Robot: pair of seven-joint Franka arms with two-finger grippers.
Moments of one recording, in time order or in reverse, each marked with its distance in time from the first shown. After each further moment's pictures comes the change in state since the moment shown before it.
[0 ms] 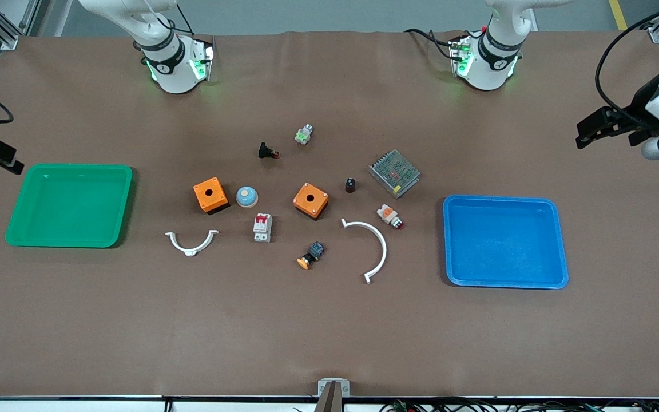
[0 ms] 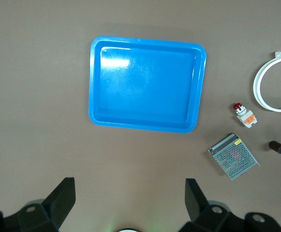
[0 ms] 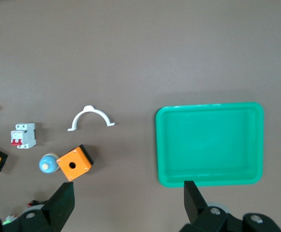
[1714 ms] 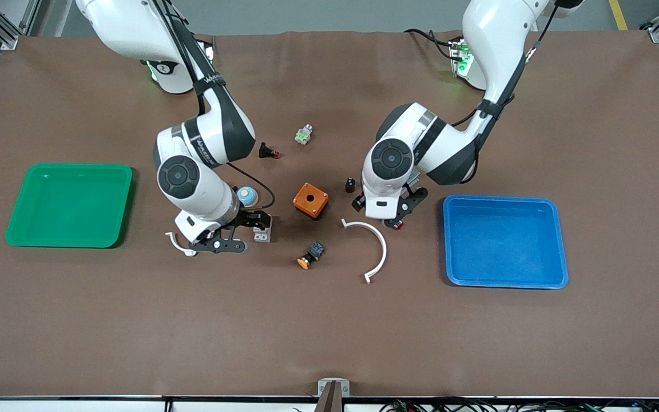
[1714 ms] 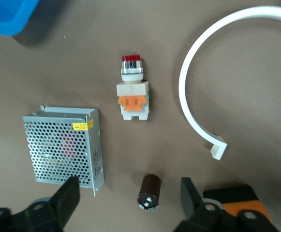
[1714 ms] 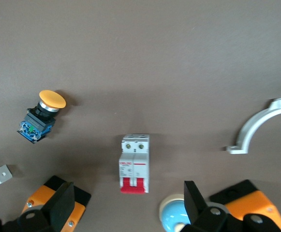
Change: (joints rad) left arm -0.550 0.569 -0.066 -0.043 -0.028 0.480 -1.296; right arm 0.502 0.447 0.014 -0.197 0.193 0.611 0.397
